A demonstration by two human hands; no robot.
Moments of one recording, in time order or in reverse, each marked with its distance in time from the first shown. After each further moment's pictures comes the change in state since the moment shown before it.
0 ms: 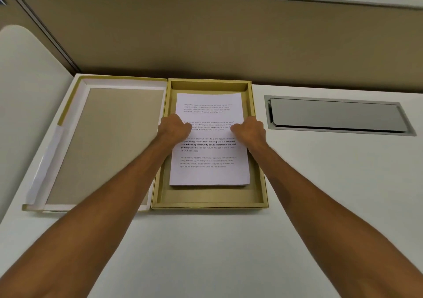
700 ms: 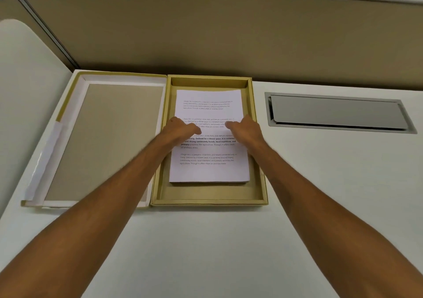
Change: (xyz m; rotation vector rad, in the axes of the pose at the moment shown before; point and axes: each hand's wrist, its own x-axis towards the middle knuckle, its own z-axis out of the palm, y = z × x) left_hand -0.002 -0.010 0.008 -0.270 -0.224 -0.030; right_hand -0.023 -0.006 -0.005 0.164 -0.101 -0.031
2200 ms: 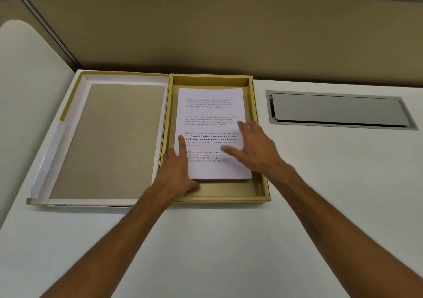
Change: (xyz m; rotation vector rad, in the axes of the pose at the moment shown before) left_hand -0.080 -0.064 0.039 0.558 0.080 0.165; right_hand -0.032 0.047 -0.008 -0.655 -0.022 -0.408
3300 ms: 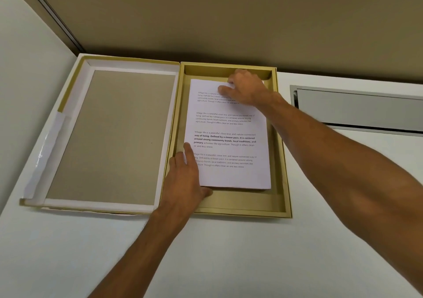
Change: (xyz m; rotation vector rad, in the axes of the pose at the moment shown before) left_hand 0.003 -0.004 0.014 0.036 0.112 -0.022; right_hand 0.203 -0.021 -0.002 -0.182 -0.019 -0.207
